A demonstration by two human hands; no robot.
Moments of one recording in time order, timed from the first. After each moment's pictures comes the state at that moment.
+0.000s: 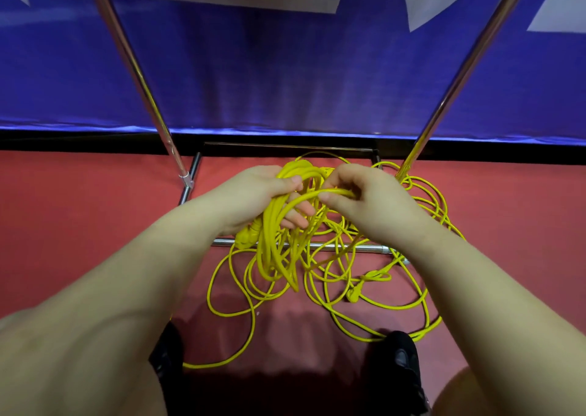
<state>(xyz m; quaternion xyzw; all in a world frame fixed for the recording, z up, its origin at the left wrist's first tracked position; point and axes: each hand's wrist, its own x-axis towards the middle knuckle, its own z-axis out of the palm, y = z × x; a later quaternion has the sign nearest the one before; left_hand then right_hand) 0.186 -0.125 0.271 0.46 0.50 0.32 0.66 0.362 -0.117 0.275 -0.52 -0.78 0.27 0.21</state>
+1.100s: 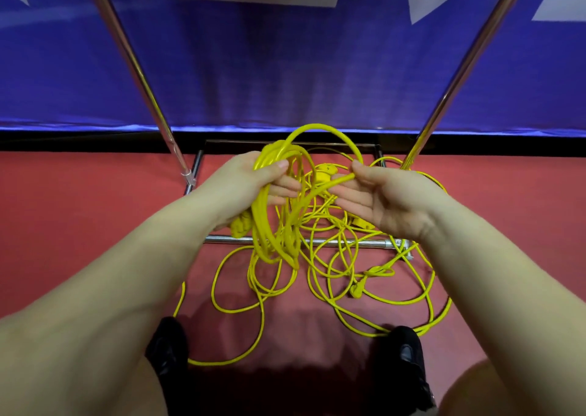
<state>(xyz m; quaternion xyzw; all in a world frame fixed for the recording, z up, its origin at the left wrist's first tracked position) 0.170 -0.116 0.260 0.48 0.53 0.38 0.58 0.369 -0.107 0.283 -0.50 -0.25 0.76 0.34</state>
